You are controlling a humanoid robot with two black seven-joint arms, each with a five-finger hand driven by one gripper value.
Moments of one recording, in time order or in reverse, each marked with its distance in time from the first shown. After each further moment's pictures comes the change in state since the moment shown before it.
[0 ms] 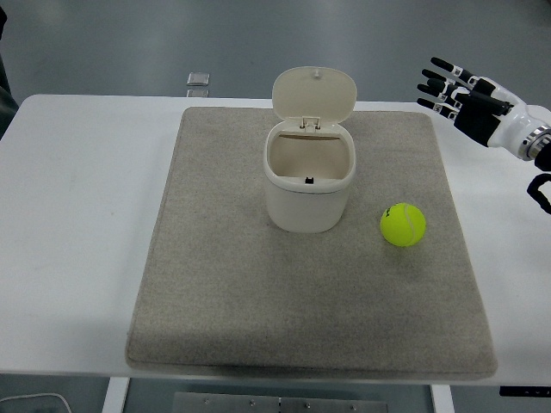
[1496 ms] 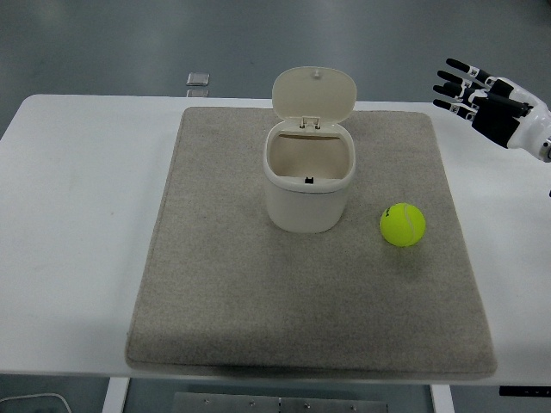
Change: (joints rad) left arm -0.003 0.000 -0.003 -0.002 0.000 0.000 0.000; right arm -0.006 -0.080 -0.013 -0.004 -0.049 0.083 0.016
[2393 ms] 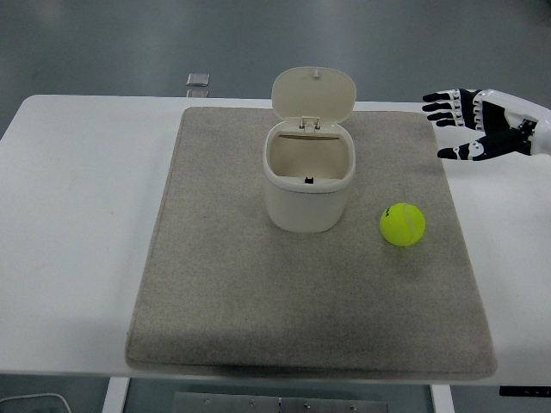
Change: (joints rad) left arm 0.001 0.000 0.000 0.000 0.000 0.000 0.000; right arm 0.007 -0.133 0.001 0.145 -0.890 0.130 0.332
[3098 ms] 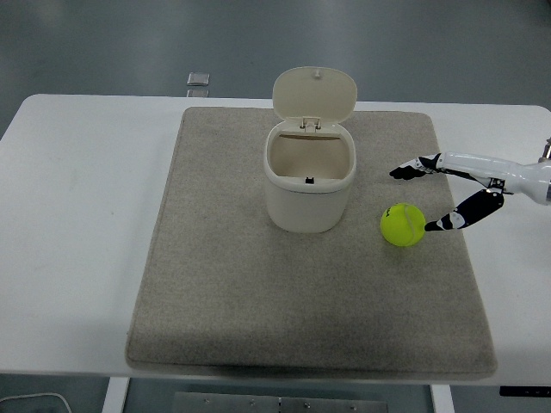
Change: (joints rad) left arm 0.000 0.000 0.000 0.000 0.000 0.000 0.000; right arm -0.037 -0.086 -0.159 0.277 -0.369 -0.196 0.062
